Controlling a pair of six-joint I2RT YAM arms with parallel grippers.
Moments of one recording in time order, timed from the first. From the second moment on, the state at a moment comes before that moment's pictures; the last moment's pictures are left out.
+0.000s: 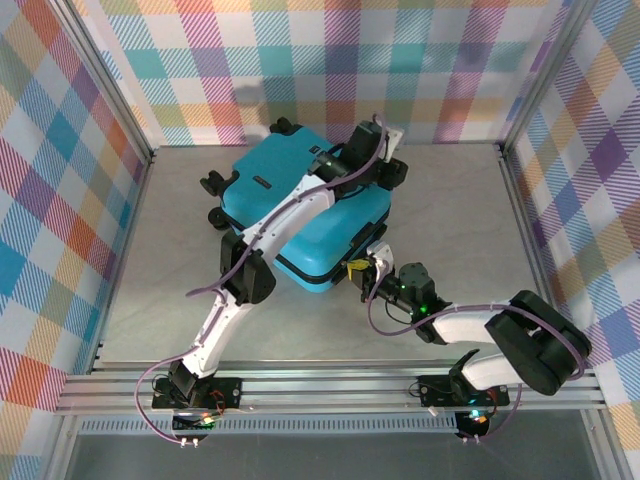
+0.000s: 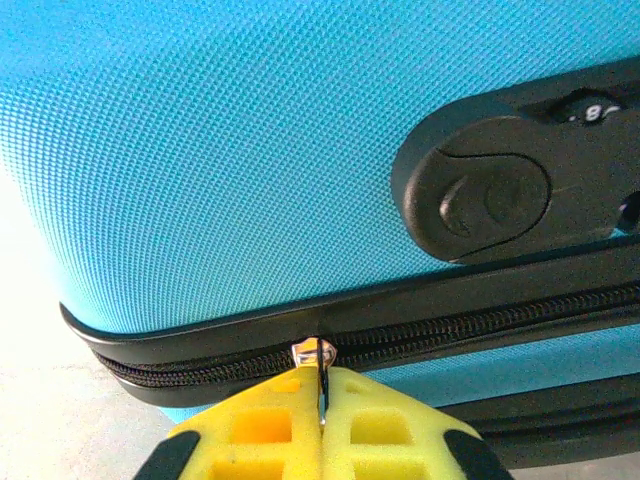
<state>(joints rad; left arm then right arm) -0.75 2.43 2.55 -0.66 0.08 -0.19 0.69 1.37 0.26 0.92 -0.17 0.20</state>
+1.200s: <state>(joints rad) -0.77 2.38 2.37 -0.56 -0.05 0.11 0.62 1.26 0.34 0.59 0.11 0.21</state>
